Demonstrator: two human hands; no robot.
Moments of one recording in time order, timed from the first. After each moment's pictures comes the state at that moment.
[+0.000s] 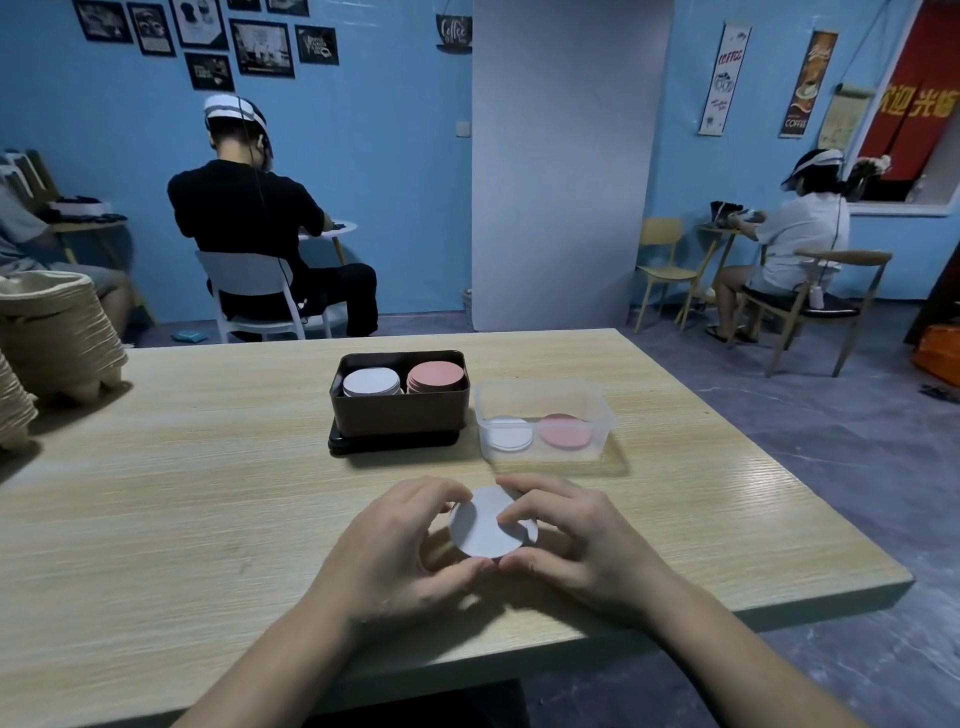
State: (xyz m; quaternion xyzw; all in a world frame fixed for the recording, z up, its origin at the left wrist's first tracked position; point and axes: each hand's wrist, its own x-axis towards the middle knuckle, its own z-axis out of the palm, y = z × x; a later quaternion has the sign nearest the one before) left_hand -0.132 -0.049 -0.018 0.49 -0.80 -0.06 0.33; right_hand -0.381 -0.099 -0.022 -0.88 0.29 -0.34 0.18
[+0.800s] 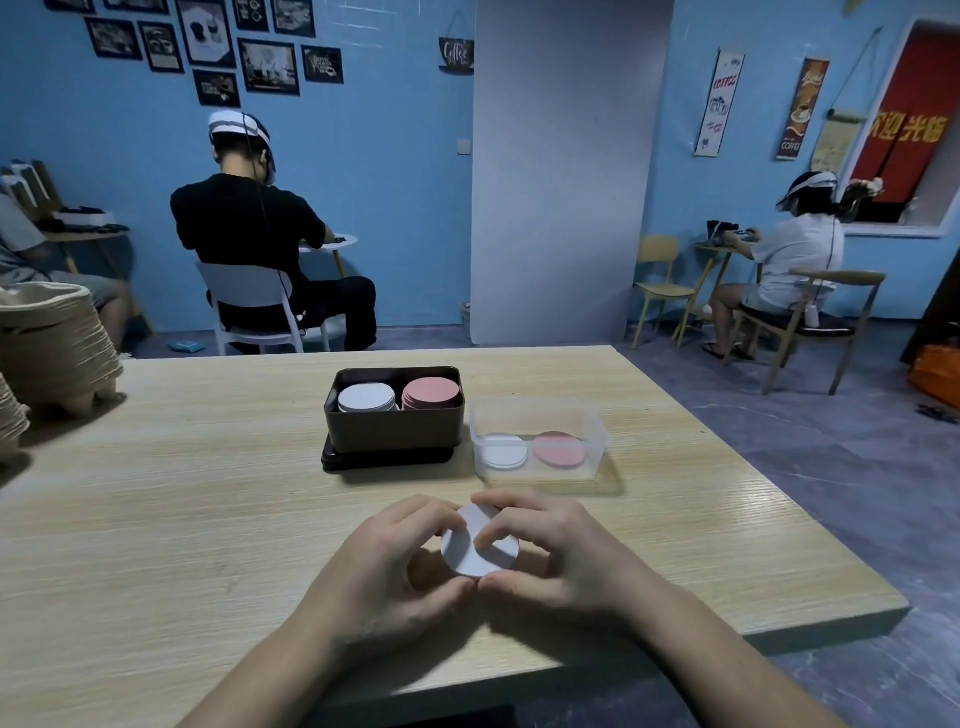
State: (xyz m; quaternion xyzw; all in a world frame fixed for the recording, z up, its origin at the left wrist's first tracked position) left_hand -0.129 -0.053 -0.020 0.45 -0.81 -0.09 0.37; right_hand -0.373 -0.104 -0.006 -0.90 0.27 -0.28 0.17
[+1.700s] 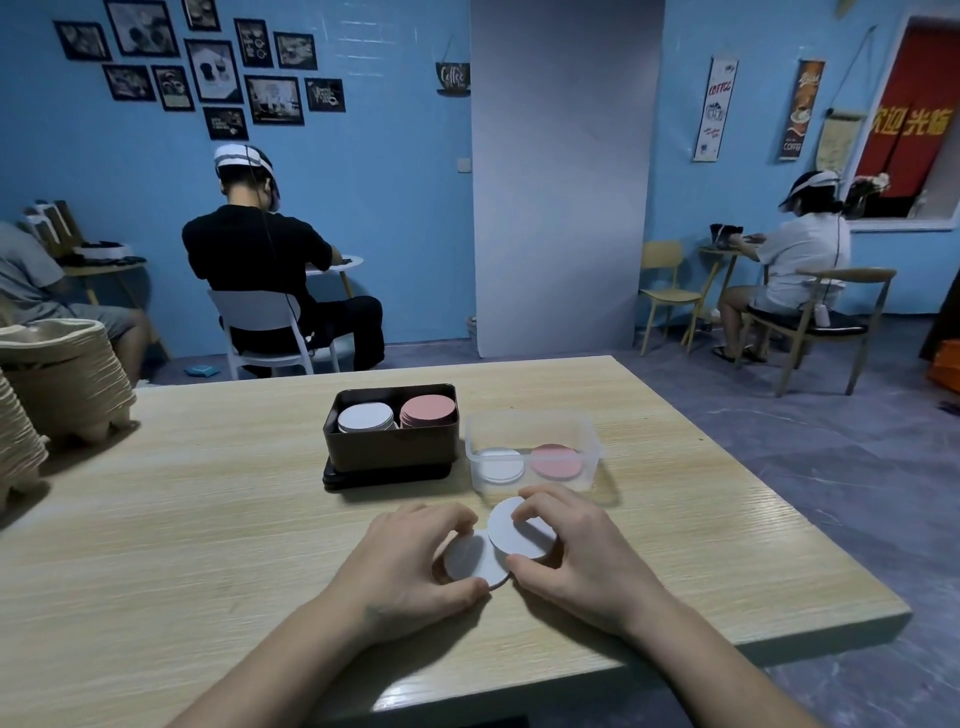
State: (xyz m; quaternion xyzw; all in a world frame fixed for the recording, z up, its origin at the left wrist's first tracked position) left_hand -0.144 -0.080 -0.012 0.53 -0.81 -0.05 0.22; right_hand -0.389 -0.112 -0.018 -0.84 0.41 -0.32 0.13
